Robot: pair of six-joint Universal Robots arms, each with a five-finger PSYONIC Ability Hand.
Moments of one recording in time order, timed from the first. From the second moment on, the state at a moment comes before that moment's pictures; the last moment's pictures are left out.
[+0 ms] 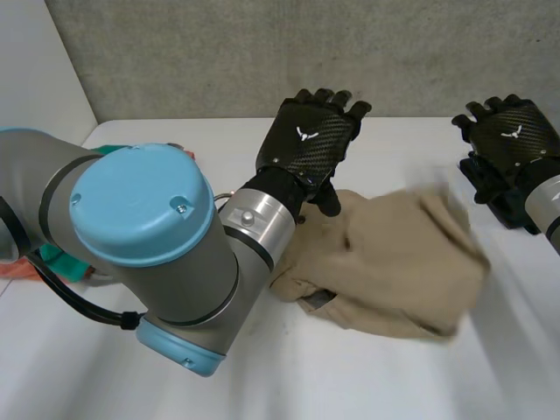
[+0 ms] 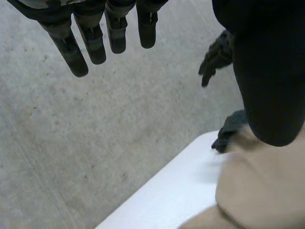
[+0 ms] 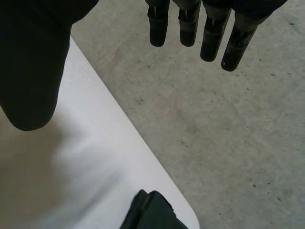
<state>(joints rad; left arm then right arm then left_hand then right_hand) 3.88 -2.04 -1.26 3.43 -1.60 3.35 1.63 -1.34 1.66 -0.33 1.22 2.55 0.19 0.20 0.21 0.20 0.05 0.20 0.22 0.21 0.23 0.06</state>
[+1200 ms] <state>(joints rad) 4.16 -2.55 -0.92 3.32 -1.42 3.49 1.60 -1.38 1.77 0.12 1.07 2.51 0.61 0.59 0.59 0.59 0.41 0.20 0.22 0.21 0.23 0.06</state>
